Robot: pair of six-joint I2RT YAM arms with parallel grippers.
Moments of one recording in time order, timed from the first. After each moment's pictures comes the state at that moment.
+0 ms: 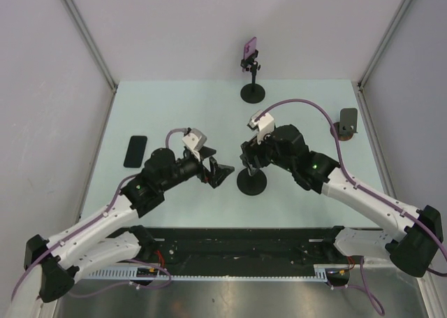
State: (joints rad) left arm -0.76 0.86 0.70 0.01 0.17 -0.22; right arm 0.81 1.16 1.01 -0.26 0.05 0.01
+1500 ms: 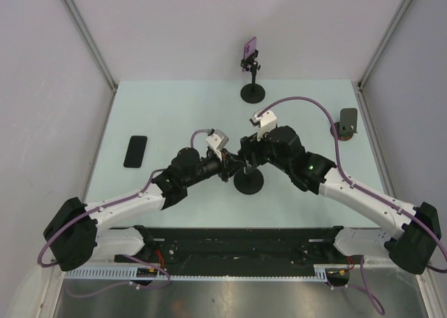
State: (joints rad) left arm -0.84 1.19 0.63 0.45 0.19 -0.27; right arm 0.84 1.18 1.00 -0.21 0.19 0.17
